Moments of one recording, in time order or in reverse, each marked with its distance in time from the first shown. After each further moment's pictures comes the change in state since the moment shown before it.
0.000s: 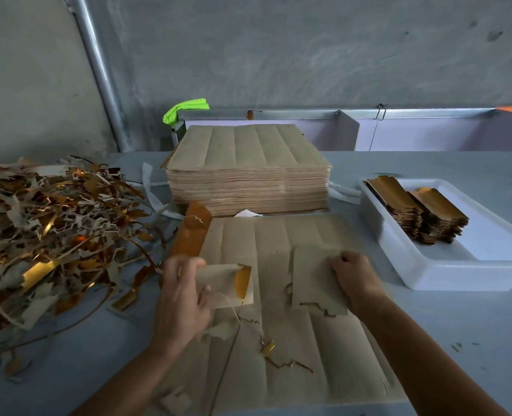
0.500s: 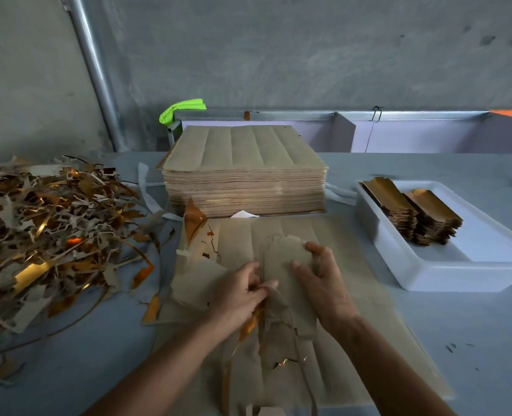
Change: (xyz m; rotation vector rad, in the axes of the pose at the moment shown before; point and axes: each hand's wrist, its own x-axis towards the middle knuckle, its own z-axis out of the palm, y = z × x) left_hand 0.019 0.049 0.050 -0.538 -0.492 -0.252; right_hand -0.027 0.009 0.028 0.180 -0.189 -0.198
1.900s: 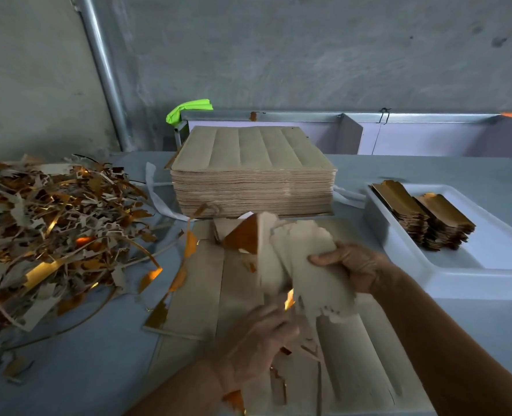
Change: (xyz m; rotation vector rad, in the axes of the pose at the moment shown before) left_hand -0.036 -0.020 0.008 0.715 -0.053 0.947; right_hand 0.065 -0.023 -0.044 0.104 -0.453 0.421
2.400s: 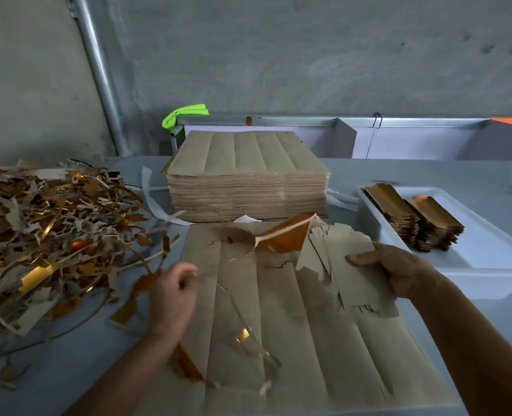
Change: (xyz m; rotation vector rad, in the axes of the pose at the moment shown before) left_hand -0.025 -0.065 -0.038 -0.276 0.585 -1.106; right_hand -0.037 -0.004 -0.052 -0.042 0.305 0.002
